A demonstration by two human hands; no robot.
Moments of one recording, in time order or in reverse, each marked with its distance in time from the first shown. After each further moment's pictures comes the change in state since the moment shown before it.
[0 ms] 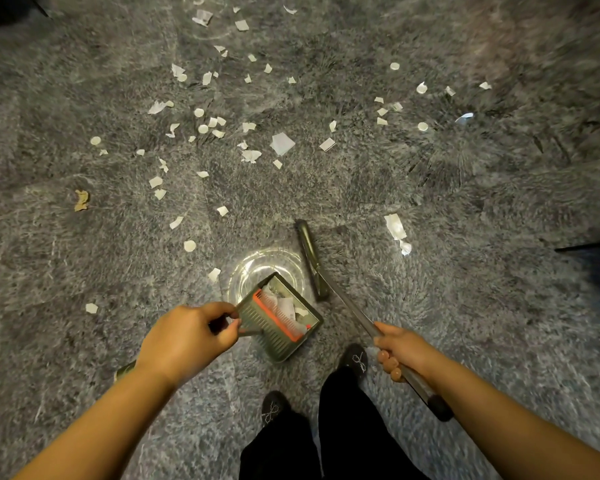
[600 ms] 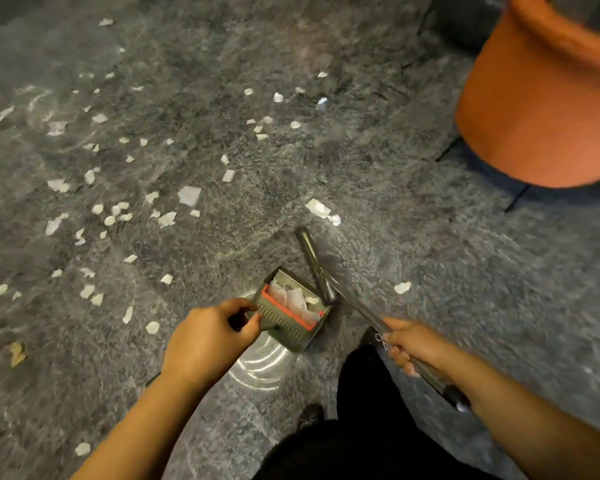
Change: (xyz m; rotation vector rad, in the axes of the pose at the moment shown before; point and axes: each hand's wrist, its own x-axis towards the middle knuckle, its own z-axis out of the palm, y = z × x) left_hand -0.042 0.070 -0.017 -0.005 -0.066 0.378; right_hand -0.111 0.148 0.029 0.407 0.202 -0.155
